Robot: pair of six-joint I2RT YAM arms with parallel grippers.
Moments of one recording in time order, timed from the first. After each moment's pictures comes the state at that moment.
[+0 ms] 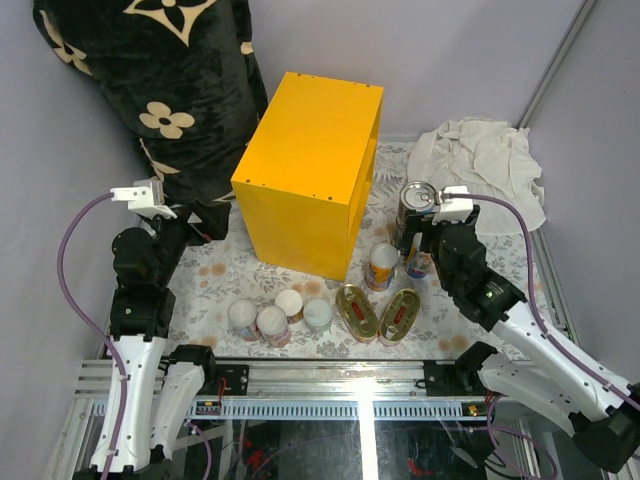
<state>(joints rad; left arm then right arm) -0.01 0.61 0.81 -0.22 0.21 -0.37 0.69 0.79 0.70 -0.13 0.61 0.12</state>
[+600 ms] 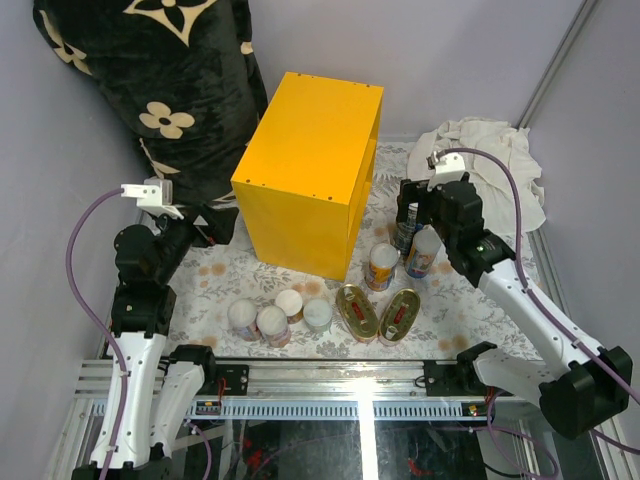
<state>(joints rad) -0.01 0.63 0.81 -0.23 0.32 -0.33 0.43 1.06 0.90 -0.15 0.23 0.12</state>
